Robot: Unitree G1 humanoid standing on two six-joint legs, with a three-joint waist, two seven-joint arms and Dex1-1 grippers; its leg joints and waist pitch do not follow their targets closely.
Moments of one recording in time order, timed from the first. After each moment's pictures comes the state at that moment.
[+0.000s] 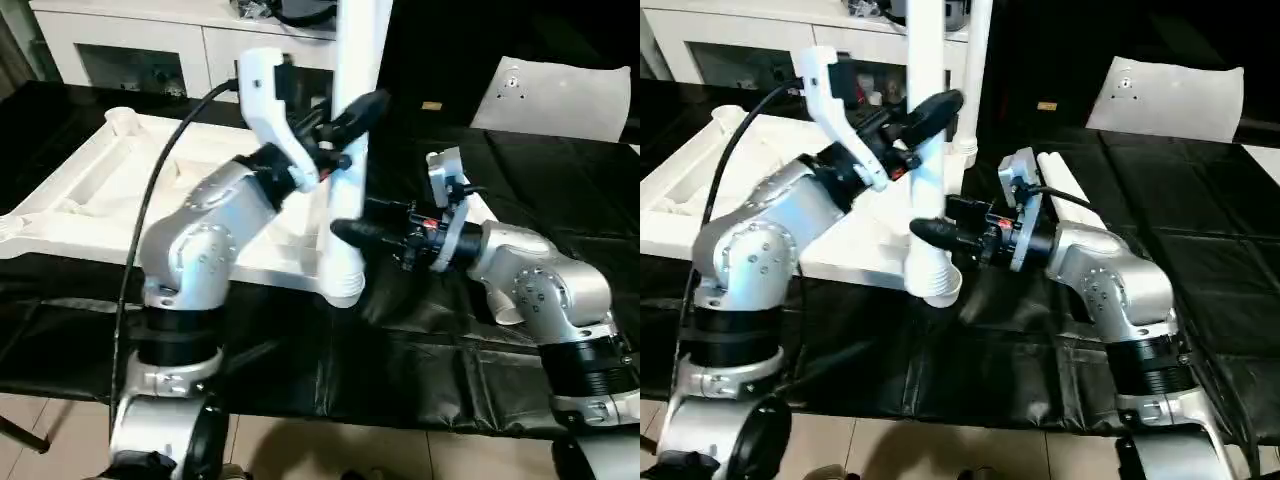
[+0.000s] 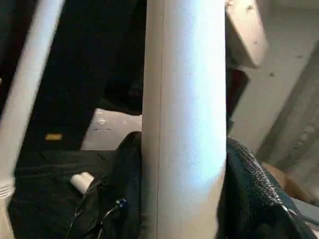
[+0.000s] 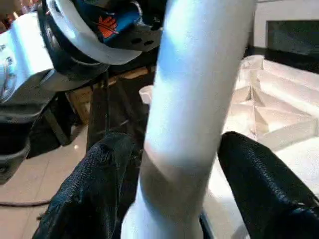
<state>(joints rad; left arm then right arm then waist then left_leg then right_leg) -0.73 0.06 0.10 -0.06 -0.62 0.69 -0.41 -0.56 -0.38 0.06 0.08 0.59 0.63 1.01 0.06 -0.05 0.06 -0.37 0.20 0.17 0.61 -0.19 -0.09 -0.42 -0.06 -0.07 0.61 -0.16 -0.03</state>
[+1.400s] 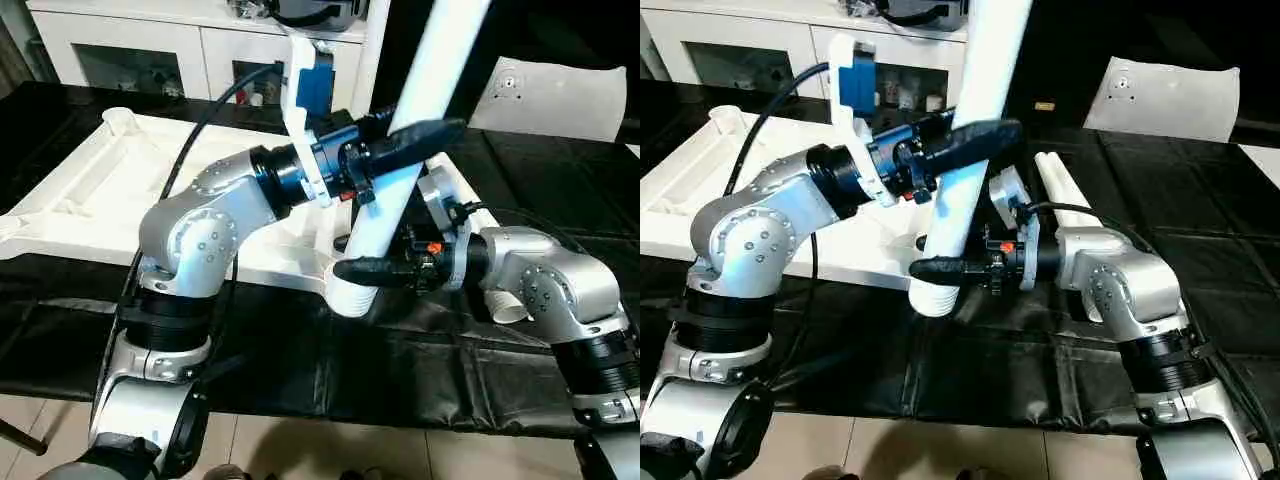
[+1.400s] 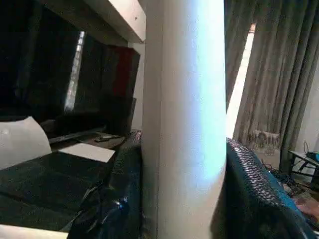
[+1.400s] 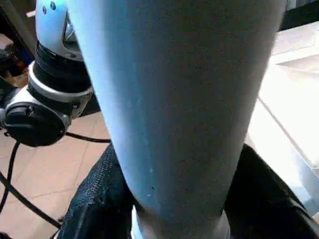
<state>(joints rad) -0.79 0.13 -0.03 -0.04 -0.71 0.69 -0.78 -0.57 -0.45 0.16 0.08 0.58 0.65 1.22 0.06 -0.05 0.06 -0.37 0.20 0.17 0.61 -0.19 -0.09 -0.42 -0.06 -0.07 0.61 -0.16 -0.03</state>
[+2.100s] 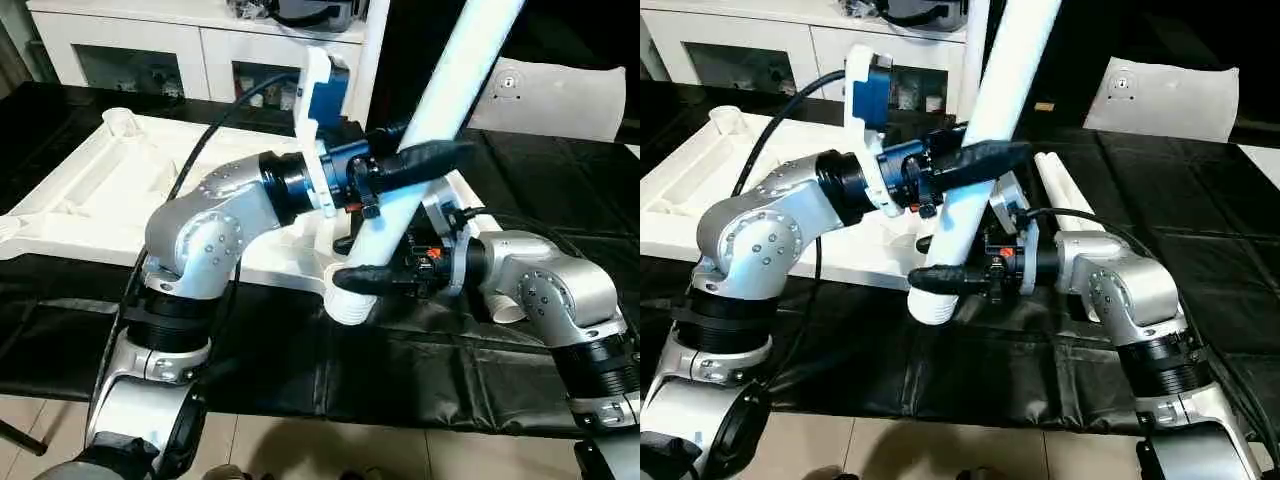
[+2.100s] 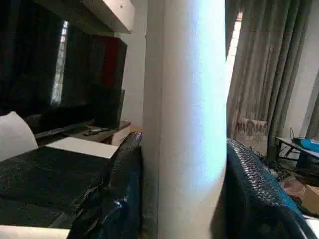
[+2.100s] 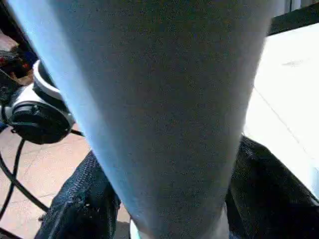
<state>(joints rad) -0.79 0.15 -0.07 -0.04 -0.70 0.69 -0.83 -0.56 -0.45 0.16 0.08 0.59 0.65 1.23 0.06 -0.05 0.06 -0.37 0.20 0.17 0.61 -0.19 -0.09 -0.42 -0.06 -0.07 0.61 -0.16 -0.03</state>
